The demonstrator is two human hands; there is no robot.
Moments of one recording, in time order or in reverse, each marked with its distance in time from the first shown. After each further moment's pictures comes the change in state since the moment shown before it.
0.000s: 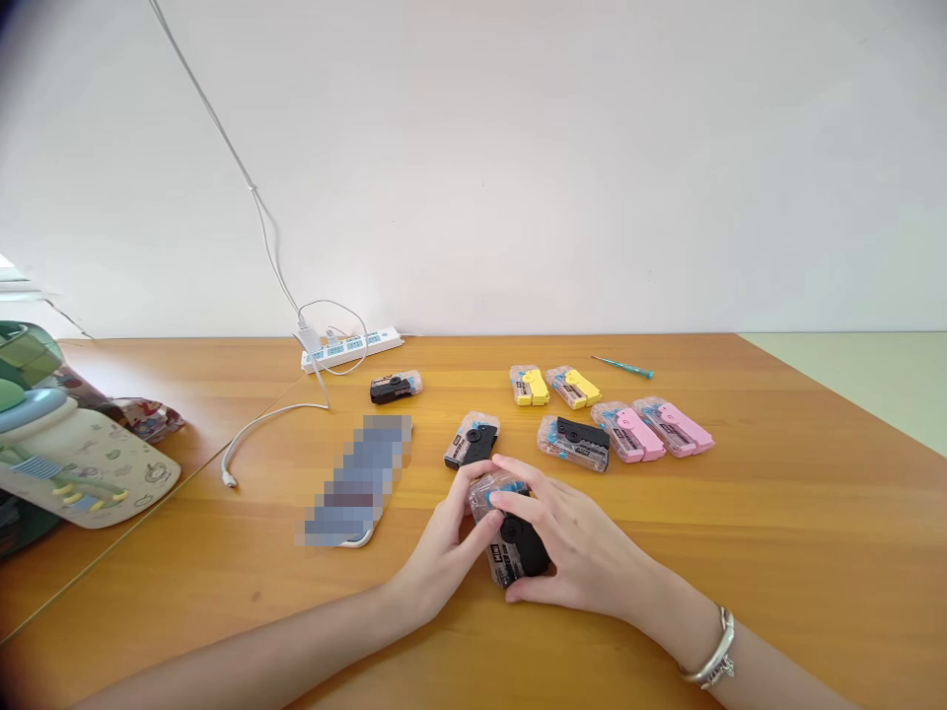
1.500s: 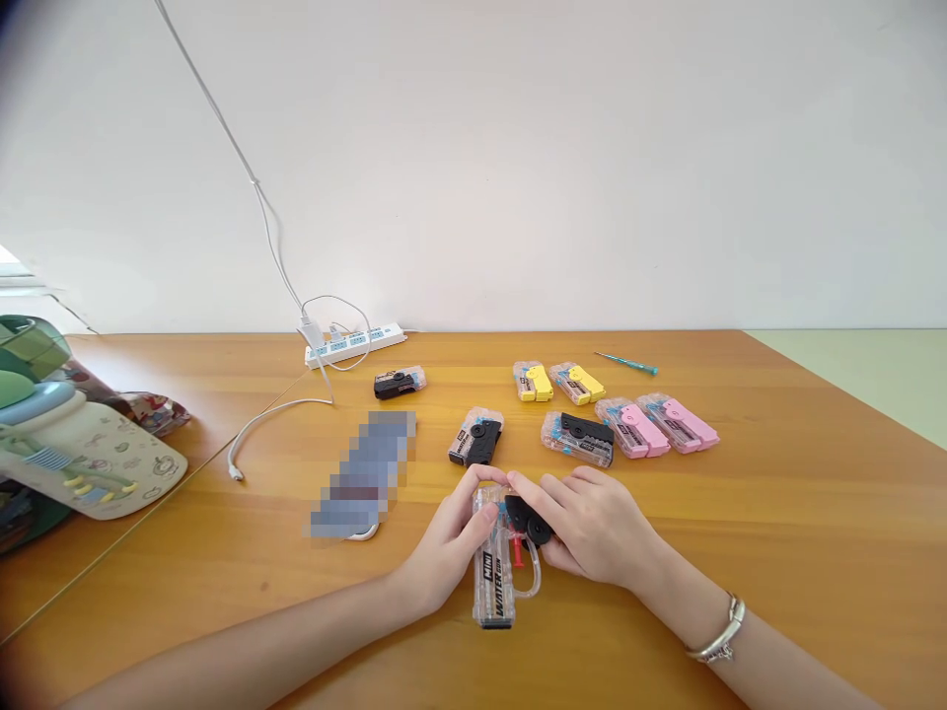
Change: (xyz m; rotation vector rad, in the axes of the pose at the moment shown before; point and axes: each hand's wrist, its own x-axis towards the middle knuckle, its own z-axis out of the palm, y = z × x) left_hand -0.001 -0.005 0.000 -0.139 -0.050 -0.047; right_hand 0.003 0.003 -0.012 -0.484 0.084 -0.111
